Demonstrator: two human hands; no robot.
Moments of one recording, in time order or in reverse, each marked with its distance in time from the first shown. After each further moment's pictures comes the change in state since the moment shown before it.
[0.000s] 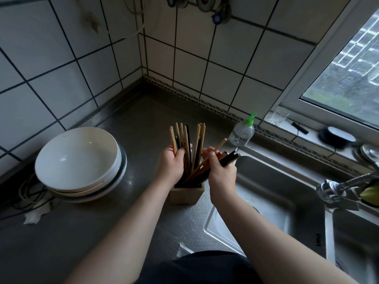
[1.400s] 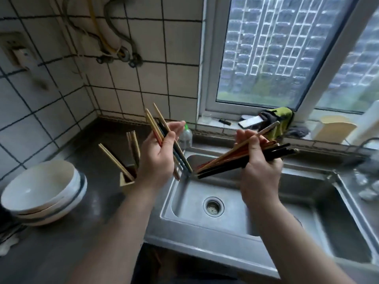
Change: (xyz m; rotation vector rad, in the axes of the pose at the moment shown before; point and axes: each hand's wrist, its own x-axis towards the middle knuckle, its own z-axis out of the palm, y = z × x) left_hand -0.201 0.122 0.085 -0.255 -0.204 0.645; right_hand -0.143 -0.139 -0.219 0.414 0.126 -0.470
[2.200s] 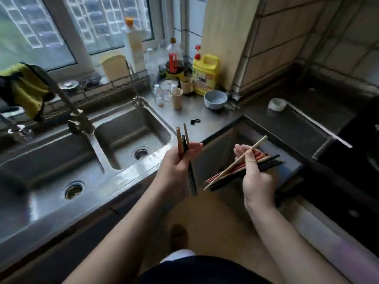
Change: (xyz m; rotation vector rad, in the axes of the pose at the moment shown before) left_hand -0.385 0.048 0.353 -0.150 -1.043 -0.380; right_hand -0.241 -0.198 -0.456 -0.290 0.871 -0.345
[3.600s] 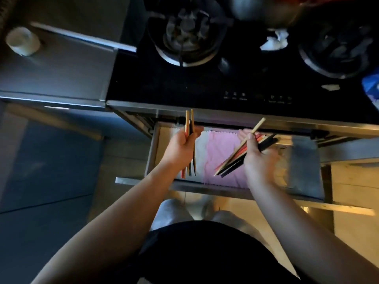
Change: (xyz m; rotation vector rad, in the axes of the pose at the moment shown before) left_hand -0.073 -0.167 0.610 0.424 -0.858 -0.280; right_hand 0.098 -0.001 -0.584 -0.306 0.878 0.310
